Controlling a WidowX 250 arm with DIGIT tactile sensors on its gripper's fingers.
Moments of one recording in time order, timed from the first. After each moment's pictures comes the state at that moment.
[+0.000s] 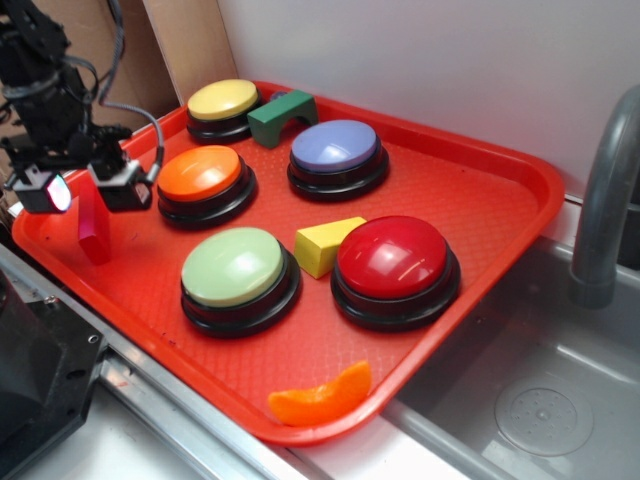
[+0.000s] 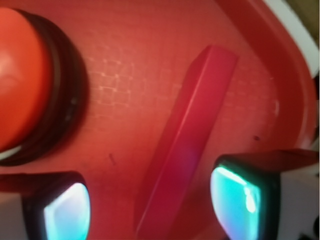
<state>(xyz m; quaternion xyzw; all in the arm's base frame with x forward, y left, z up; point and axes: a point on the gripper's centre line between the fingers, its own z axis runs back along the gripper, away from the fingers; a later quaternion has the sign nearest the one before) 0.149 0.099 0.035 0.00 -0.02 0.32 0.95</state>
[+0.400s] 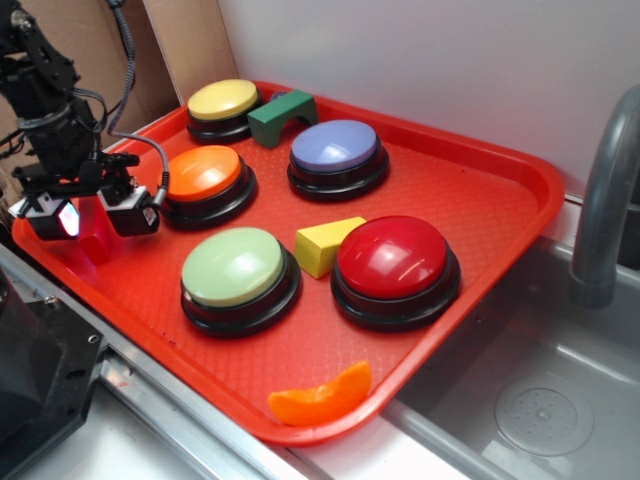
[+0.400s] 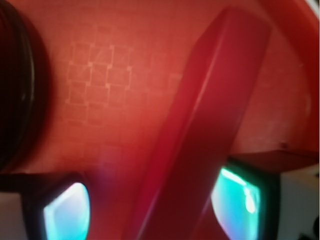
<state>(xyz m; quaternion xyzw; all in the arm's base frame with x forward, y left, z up) 0.147 0.106 0.013 -0.04 -0.01 0.33 0.94</state>
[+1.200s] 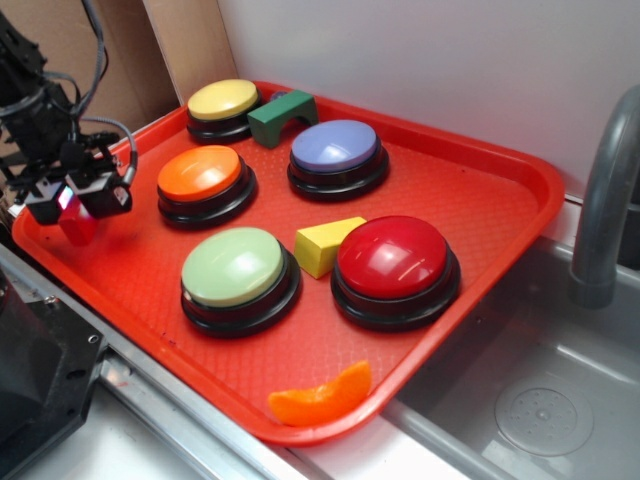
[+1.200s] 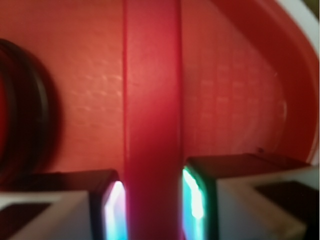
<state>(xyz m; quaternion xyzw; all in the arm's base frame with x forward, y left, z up) 0.151 0.110 0.040 -0.03 -0.06 0.35 0.93</state>
